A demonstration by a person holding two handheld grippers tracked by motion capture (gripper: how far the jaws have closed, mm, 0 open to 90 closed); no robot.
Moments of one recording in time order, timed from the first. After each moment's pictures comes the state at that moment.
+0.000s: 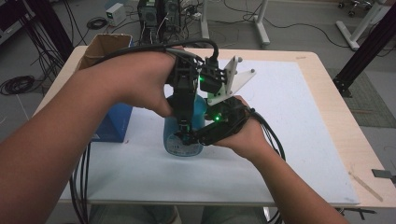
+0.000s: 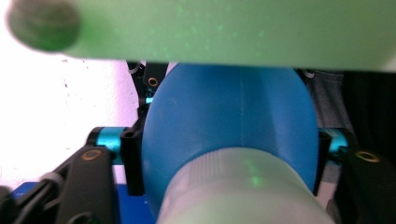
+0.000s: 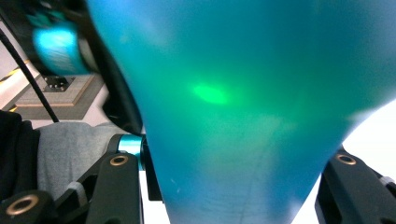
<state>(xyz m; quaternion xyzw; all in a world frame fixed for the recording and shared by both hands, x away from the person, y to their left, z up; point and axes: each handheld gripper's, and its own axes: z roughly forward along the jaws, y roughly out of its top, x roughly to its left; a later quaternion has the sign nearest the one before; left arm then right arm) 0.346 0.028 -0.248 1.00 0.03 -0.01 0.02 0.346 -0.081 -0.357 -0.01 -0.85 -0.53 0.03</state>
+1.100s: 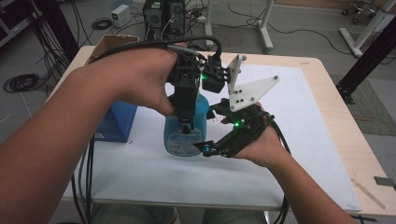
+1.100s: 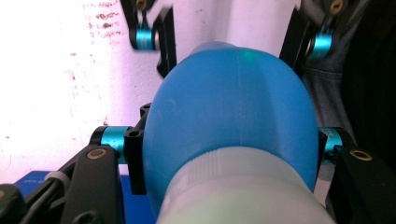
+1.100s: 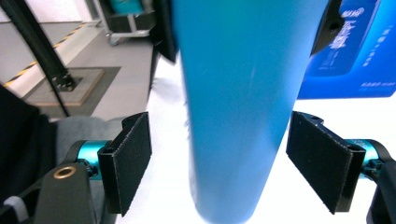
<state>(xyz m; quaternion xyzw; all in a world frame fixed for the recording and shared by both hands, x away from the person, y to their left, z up) 0.340 0.037 -0.235 1.00 0.04 0.00 0.03 0.340 -0.107 -0.353 0.01 -0.85 -0.53 0.03</state>
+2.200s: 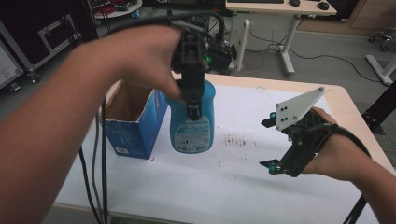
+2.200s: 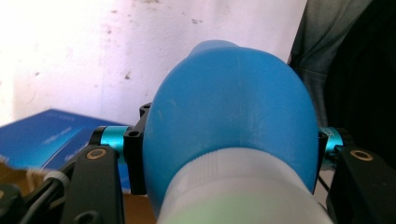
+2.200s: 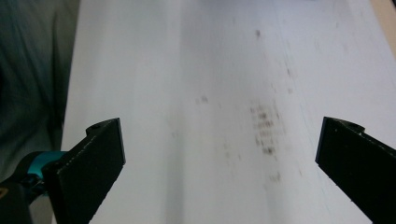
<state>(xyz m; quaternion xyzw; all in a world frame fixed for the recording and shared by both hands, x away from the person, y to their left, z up) 0.358 0.082 -0.157 0.99 0.14 0.00 0.04 0.352 -0.157 -0.301 0.01 -0.95 -0.31 -0.09</state>
